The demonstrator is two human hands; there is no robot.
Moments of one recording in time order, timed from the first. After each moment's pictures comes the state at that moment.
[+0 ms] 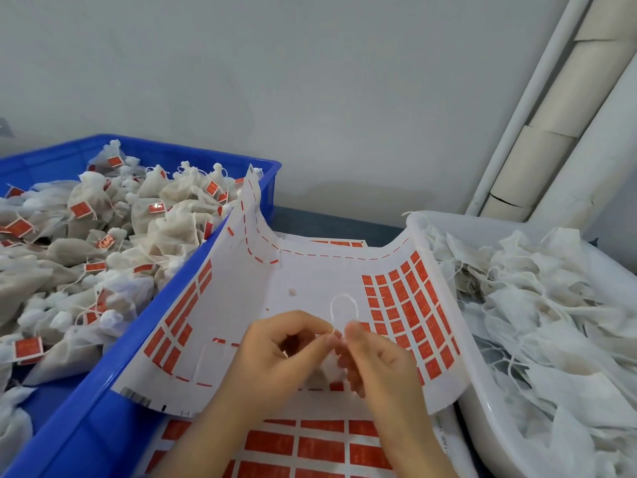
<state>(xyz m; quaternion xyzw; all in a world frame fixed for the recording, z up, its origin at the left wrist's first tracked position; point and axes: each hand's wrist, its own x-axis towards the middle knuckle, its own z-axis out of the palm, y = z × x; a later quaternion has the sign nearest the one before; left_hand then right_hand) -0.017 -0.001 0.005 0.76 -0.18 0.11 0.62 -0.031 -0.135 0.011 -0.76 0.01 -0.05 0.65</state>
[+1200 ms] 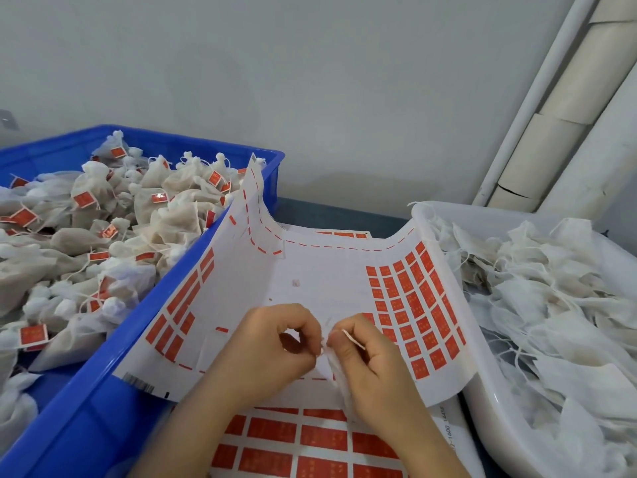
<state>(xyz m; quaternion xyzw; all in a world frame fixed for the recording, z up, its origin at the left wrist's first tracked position) -0.014 0.015 0.001 0.85 -0.17 0.06 0.49 -0.025 -0.137 -0.006 -0.83 -0.15 -0.06 0.53</state>
